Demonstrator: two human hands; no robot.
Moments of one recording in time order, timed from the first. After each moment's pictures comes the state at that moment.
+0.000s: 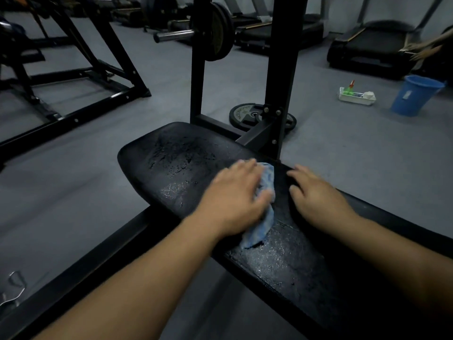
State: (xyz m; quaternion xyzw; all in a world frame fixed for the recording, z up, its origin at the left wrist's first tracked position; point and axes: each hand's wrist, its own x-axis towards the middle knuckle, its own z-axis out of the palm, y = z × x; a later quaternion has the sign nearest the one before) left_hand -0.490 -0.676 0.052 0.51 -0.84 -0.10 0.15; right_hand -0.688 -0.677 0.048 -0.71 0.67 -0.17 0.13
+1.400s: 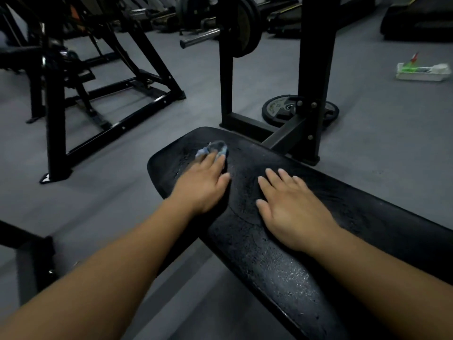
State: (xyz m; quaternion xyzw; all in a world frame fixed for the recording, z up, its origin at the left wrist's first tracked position) left_hand -0.404 -0.746 0.039 0.64 -0.77 -0.03 0.04; right_hand -0.625 -0.691 0.043 -0.82 0.56 -0.06 0.09
